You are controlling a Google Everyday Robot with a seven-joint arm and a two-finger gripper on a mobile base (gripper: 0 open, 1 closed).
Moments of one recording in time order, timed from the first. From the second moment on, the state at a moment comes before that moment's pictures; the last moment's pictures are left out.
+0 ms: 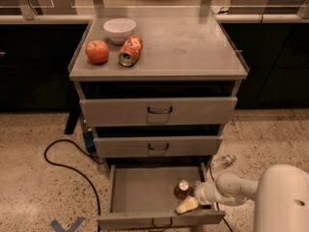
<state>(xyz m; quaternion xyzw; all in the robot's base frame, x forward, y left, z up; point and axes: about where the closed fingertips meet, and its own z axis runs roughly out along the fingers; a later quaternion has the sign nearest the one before) 0.535 -0.174 0.220 -0.38 0.87 0.22 0.23</state>
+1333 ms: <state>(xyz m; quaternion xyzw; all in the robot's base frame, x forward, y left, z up) 0.592 -0.164 0.171 -0.36 0.86 0.26 0.24</state>
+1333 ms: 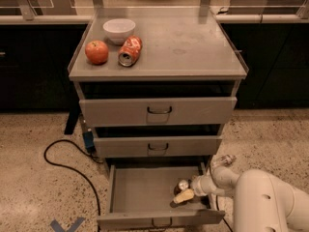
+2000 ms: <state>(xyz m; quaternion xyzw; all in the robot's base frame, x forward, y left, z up) 0.592 -0.164 0.171 -0.36 0.86 0.26 0.24</state>
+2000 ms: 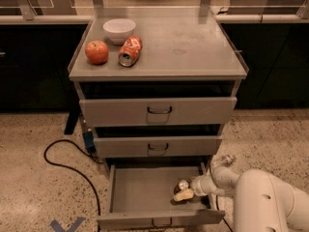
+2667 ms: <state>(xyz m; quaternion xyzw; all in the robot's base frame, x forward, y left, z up) 0.592 -0.164 0.171 -0.36 0.86 0.26 0.24</state>
